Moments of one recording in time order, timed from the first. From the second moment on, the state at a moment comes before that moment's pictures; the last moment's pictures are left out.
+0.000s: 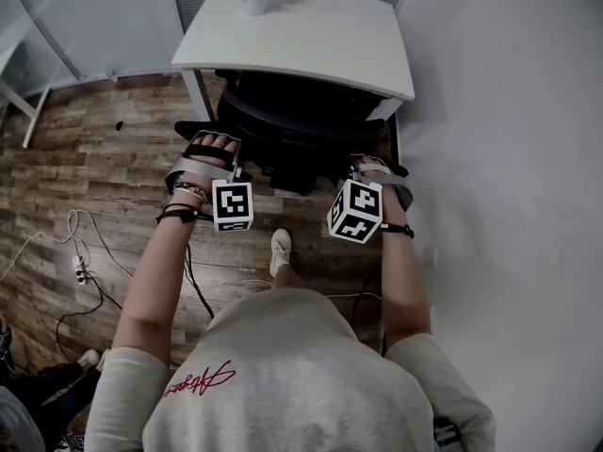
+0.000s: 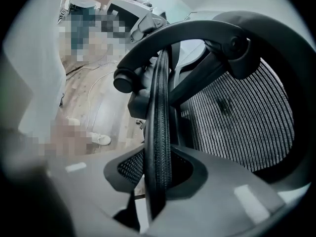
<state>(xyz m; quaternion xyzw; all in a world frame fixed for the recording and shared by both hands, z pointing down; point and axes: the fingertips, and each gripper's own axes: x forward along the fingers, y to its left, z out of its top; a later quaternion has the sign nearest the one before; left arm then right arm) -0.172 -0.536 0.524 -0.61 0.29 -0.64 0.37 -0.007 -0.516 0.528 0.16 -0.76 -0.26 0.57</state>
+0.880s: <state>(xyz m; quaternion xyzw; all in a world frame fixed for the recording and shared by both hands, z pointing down) -0.172 -0.483 0.528 -0.60 0.30 -0.64 0.38 -0.006 -0.464 0.532 0.16 -0.76 -0.26 0.57</state>
